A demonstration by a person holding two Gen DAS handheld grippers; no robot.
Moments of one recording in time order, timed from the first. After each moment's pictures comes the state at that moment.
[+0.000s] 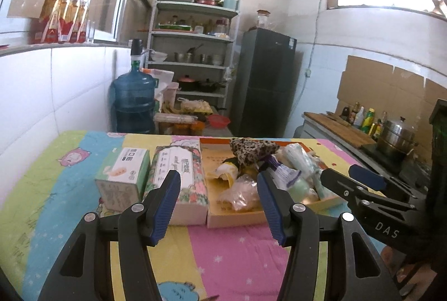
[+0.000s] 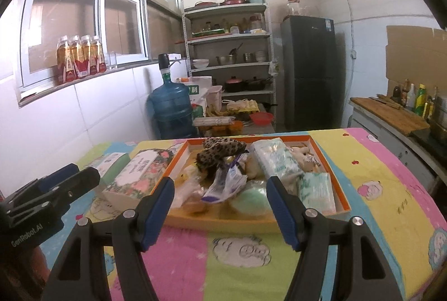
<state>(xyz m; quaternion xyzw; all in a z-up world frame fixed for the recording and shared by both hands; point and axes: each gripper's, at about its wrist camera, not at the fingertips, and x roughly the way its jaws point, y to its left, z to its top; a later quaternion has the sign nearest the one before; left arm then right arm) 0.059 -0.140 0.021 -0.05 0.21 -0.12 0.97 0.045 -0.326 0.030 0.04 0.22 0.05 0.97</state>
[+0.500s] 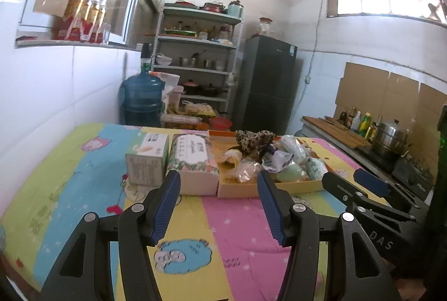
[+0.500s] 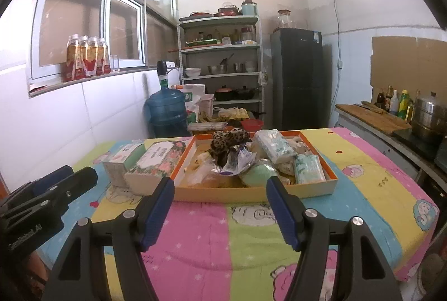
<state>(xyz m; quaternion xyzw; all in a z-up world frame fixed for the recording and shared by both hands) -0.016 -0.108 0.014 -0.07 0.20 -0.11 0.97 -0.036 -0.286 0.029 0.03 0.19 0.02 0.98</state>
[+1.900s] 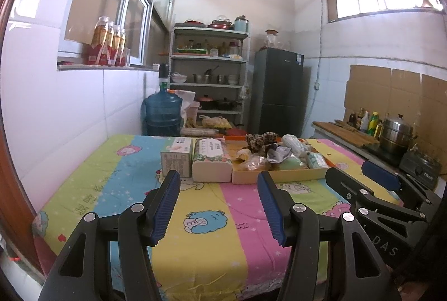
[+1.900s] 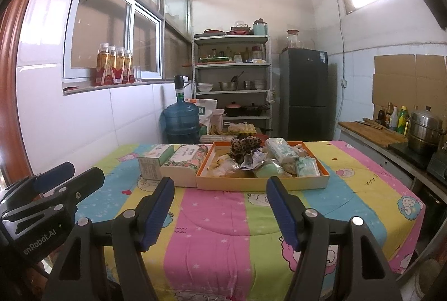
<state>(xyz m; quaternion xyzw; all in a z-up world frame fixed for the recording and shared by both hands) -0.121 -0.093 0.027 -0.03 0.16 -0.07 0.98 -0.127 -0.253 0.044 0.01 0.15 0.03 0.99</state>
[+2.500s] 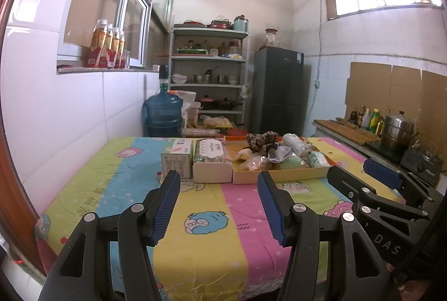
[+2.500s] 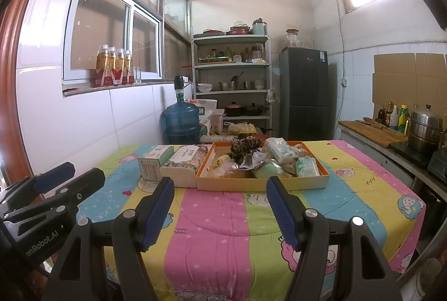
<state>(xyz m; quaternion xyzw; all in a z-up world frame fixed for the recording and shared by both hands) -0.122 -0.097 0.031 -0.02 0.16 -0.07 0.98 -0.128 -0.253 0.044 0.01 0.15 0.03 0.99</state>
